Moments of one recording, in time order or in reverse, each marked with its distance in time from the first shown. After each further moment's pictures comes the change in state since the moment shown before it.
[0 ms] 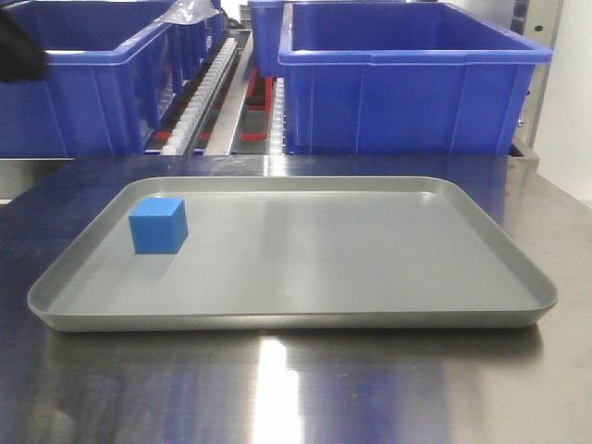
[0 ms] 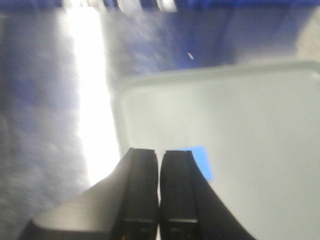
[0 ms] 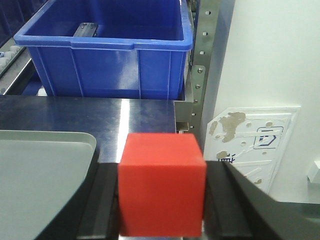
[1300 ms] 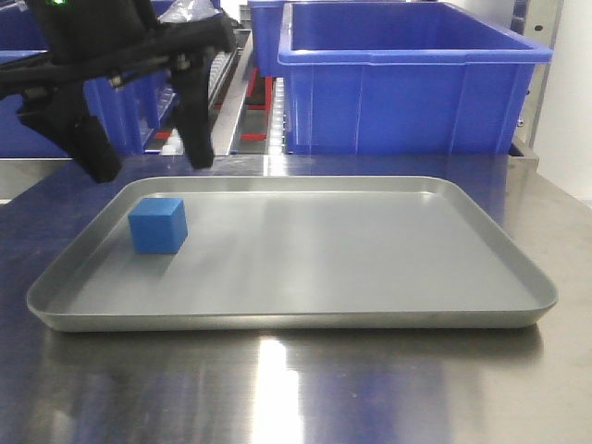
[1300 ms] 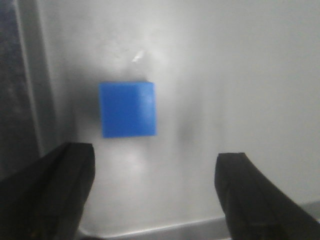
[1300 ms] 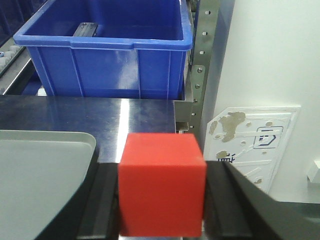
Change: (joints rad) left arm -0.166 0.498 -0.559 0.194 0.659 -0.439; right arm 0.000 0.000 0.000 0.000 0.000 0.000
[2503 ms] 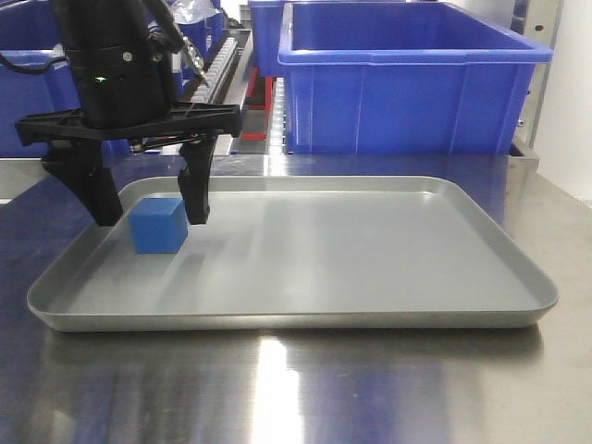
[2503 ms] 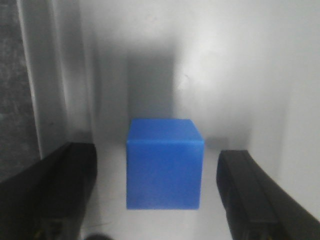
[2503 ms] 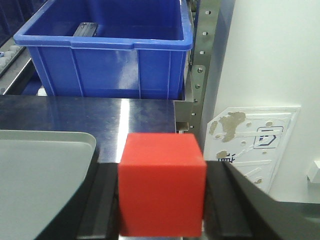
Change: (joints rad) left arm 0.012 0.175 -0.076 0.048 0.010 -0.041; right arm 0.000 0.000 0.000 0.000 0.000 0.000
